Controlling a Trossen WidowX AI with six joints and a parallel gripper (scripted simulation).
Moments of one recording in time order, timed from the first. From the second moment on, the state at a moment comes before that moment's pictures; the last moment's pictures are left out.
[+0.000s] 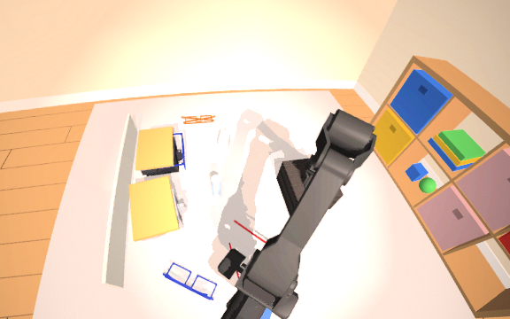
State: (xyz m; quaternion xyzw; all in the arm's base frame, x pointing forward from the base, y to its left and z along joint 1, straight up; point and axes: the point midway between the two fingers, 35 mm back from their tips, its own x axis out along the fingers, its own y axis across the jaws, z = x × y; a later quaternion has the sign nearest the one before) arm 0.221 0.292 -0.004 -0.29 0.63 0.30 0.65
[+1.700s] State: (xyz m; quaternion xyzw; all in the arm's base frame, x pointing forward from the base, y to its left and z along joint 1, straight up) arm 0.194 0.284 -0.005 -0.29 0.63 0.30 0.65
